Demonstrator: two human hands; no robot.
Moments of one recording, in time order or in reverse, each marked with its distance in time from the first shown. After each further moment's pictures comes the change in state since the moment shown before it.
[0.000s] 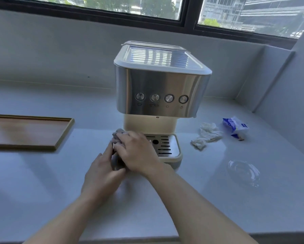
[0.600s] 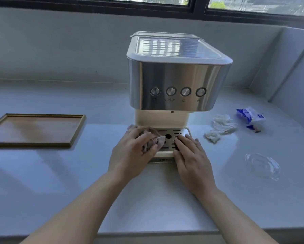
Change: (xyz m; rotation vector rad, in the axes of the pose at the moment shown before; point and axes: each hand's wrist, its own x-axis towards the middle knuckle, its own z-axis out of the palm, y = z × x) left_hand 0.035 0.019 0.011 0.236 0.104 0.498; right_hand -0.077 0.082 0.008 -0.080 0.366 0.158
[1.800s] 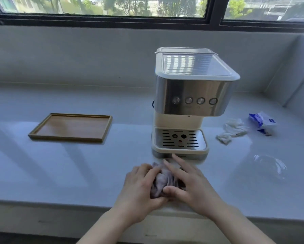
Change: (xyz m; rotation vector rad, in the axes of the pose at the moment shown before) left_hand -0.112 0.017 -0.047 0.110 -0.359 -0.123; right_hand -0.050 -0.051 -0.026 0.142 -0.509 -0.140
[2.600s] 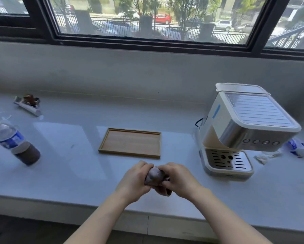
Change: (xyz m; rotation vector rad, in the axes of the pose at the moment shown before) left_hand -0.031 -0.170 -0.184 -0.125 -0.081 -0.065; right_hand 0.140 -0.223 0.028 -0.037 -0.117 -0.047
